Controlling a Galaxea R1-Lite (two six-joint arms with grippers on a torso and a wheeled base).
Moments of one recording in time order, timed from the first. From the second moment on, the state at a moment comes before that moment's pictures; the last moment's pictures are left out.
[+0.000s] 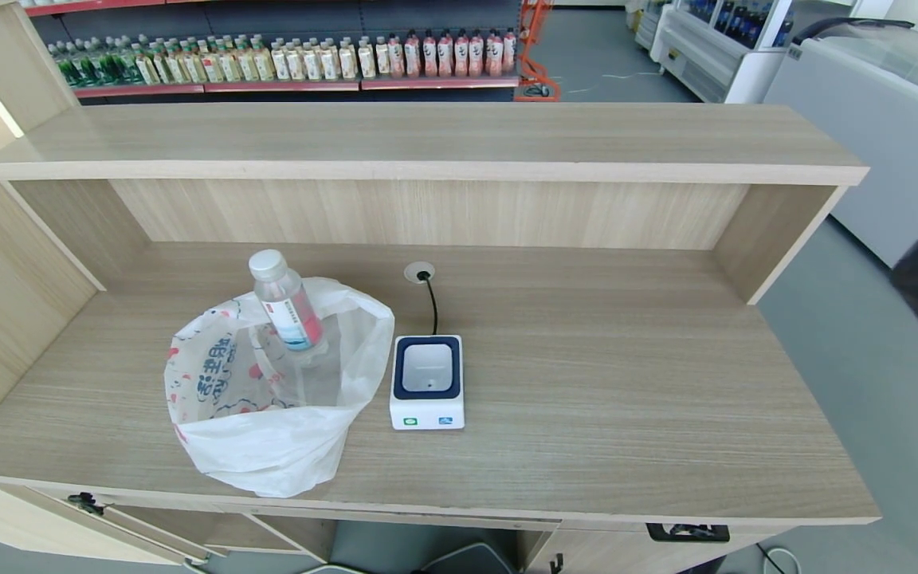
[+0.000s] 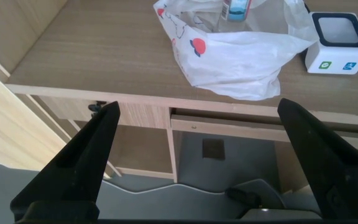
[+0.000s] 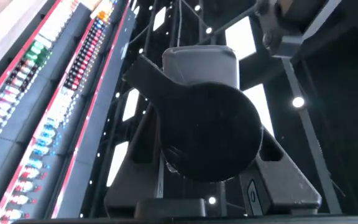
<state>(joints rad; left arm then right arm) 0.00 0.00 0.00 0.00 0.05 -0.01 0.17 0.90 -0.40 -1.09 1.17 -2.22</state>
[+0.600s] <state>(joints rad) 0.00 0.00 0.00 0.00 0.05 -0.01 0.18 0.84 -0.40 -0.96 1.25 -2.18</state>
